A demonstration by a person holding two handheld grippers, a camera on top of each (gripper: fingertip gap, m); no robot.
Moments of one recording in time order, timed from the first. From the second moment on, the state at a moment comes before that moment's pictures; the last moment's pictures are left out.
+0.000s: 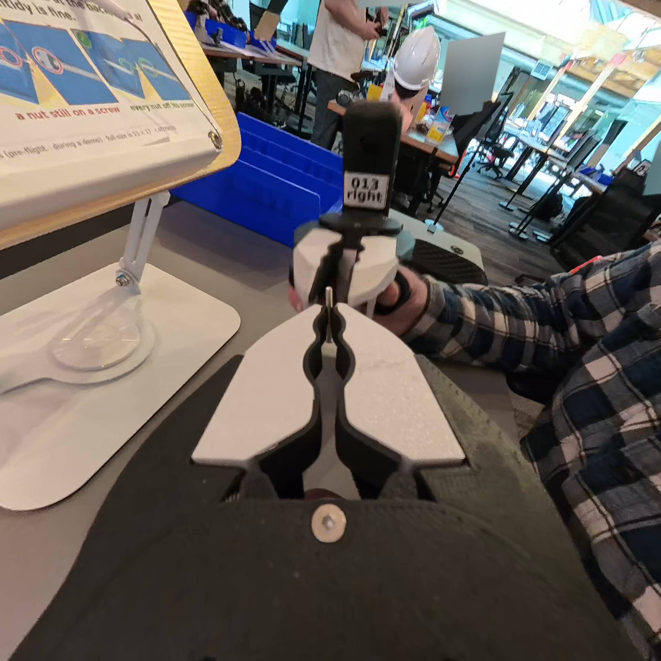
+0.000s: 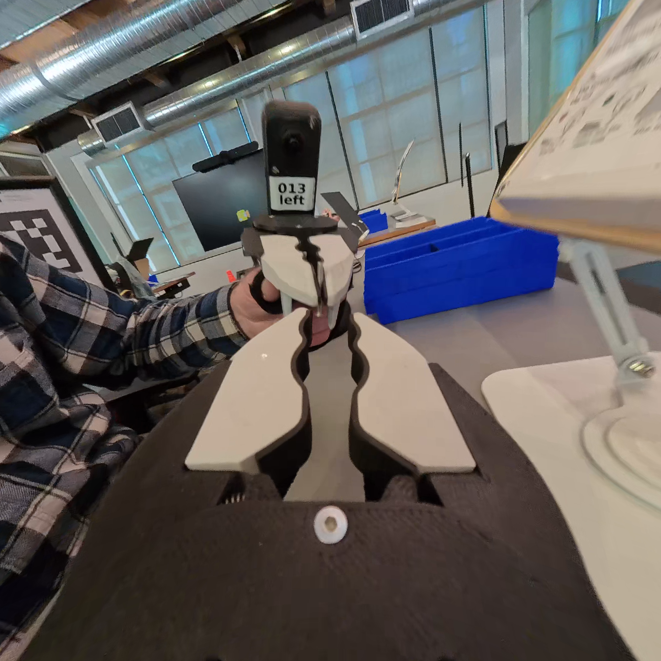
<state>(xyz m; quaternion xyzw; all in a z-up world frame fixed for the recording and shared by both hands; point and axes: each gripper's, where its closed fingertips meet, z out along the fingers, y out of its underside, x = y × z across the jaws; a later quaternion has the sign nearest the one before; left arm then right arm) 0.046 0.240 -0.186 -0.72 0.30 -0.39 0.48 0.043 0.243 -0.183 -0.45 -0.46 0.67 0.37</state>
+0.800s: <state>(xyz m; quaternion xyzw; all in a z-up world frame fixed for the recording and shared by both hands) 0.065 0.231 -0.202 -0.72 0.32 -0.40 0.47 0.042 0.227 -0.180 -0.42 -0.48 0.68 0.35</state>
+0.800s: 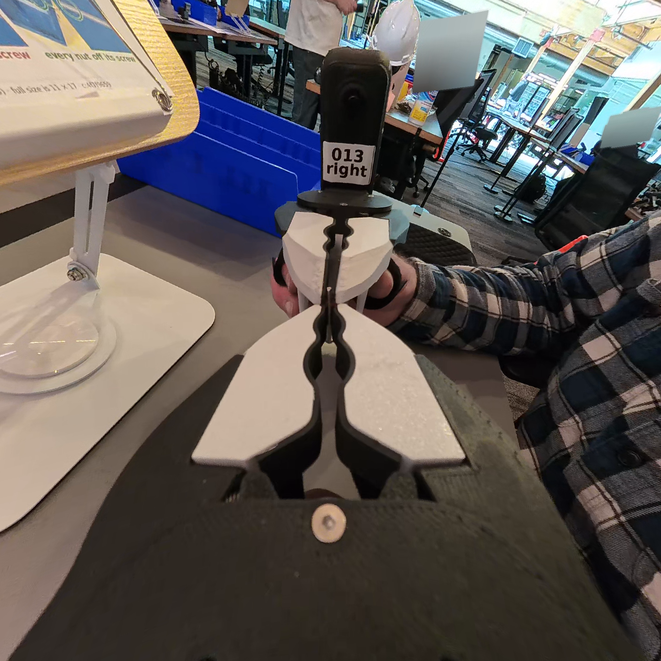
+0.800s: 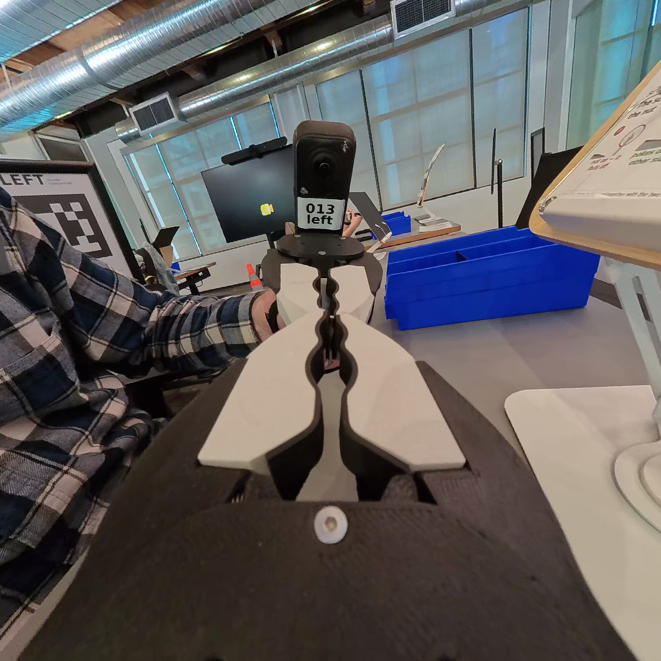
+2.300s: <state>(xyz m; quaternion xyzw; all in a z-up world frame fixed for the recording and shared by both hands) -0.033 0.250 -0.198 -0.67 0.29 -0.38 0.57 0.021 0.175 -0.266 -0.46 -0.73 0.44 0.25</state>
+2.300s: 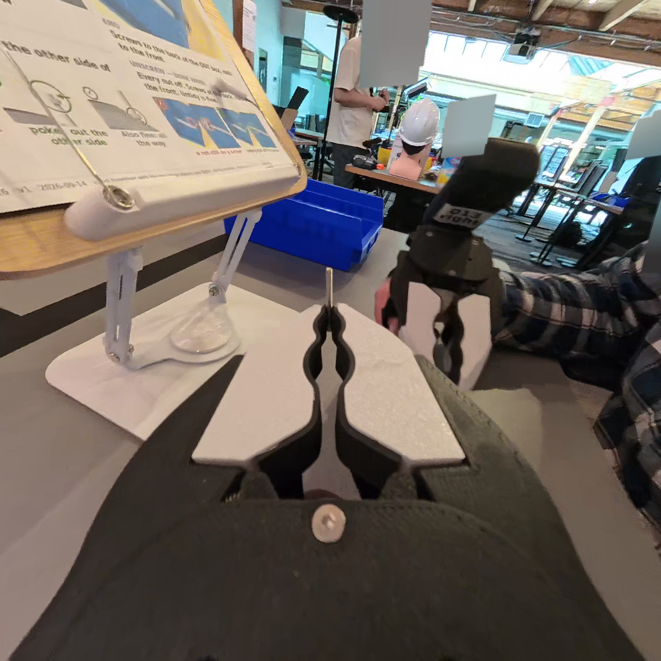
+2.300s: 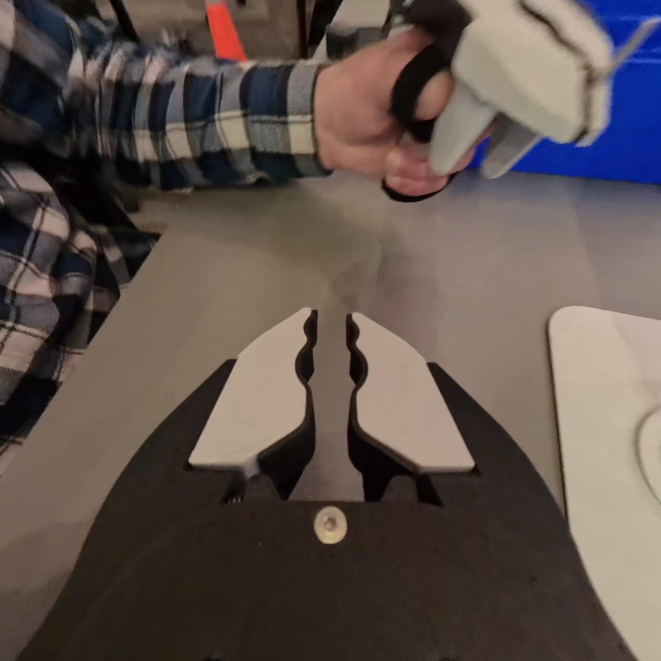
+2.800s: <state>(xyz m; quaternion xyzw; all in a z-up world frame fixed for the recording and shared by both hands) -0.042 0.276 -0.224 -0.67 0.31 -0.36 0.57 0.002 0.153 -0.332 -0.46 -0.83 0.28 0.15</state>
